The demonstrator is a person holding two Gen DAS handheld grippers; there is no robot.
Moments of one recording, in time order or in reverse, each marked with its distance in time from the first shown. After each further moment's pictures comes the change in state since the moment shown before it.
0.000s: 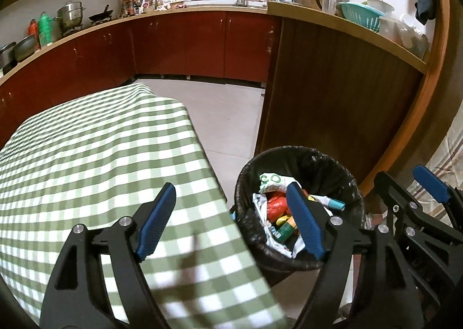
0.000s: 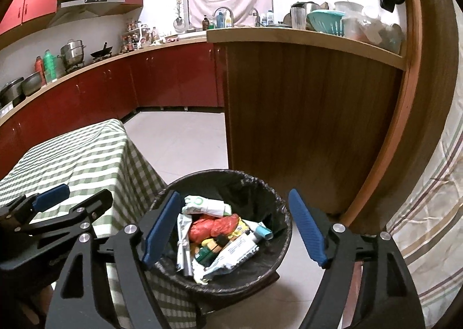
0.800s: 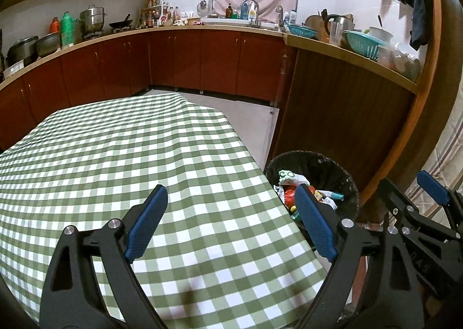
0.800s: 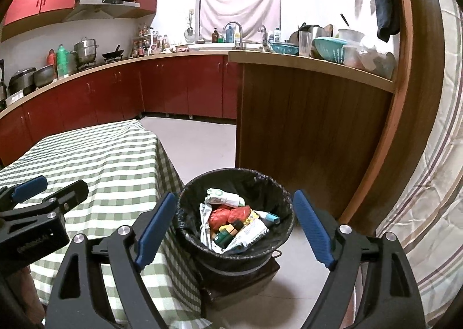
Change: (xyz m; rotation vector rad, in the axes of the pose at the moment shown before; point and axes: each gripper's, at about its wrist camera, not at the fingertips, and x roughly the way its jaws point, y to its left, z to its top) left arm -0.096 0.054 -0.037 -0.051 -0.092 0.019; right arm -0.074 0.040 -0.022 -0.055 -0.070 -0.019
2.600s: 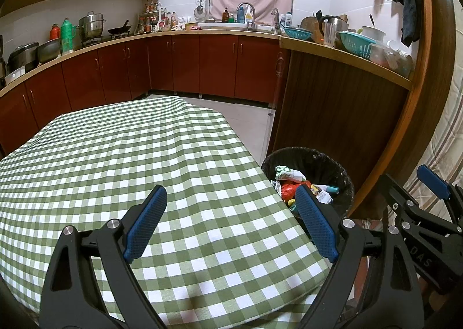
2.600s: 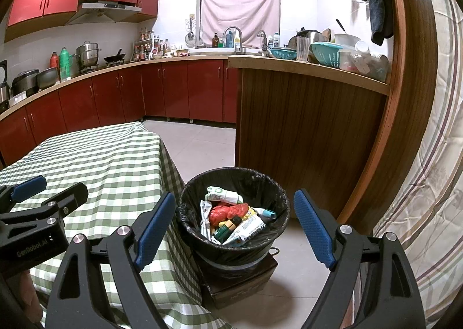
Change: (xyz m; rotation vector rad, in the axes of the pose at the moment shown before) left arm -0.021 -0.008 -0.013 0.020 -0.020 0.003; right arm -0.020 0.000 -0.006 0.001 -0.023 -0.003
